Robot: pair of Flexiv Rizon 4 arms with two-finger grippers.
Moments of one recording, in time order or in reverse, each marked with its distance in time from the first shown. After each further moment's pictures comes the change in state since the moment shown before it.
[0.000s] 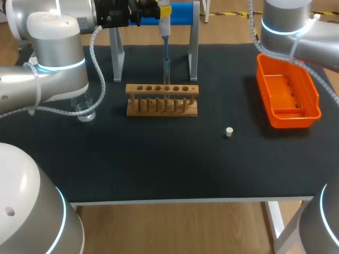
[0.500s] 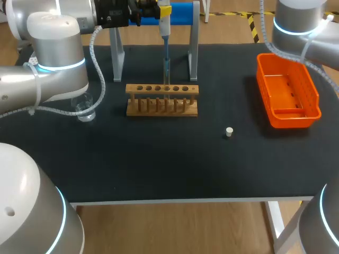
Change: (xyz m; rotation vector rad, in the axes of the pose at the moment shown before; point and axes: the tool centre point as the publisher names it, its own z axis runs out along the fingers) left arm 0.000 0.000 0.000 0.000 0.000 0.000; right arm 0.007 0.004 -0.022 0.002 0.005 0.007
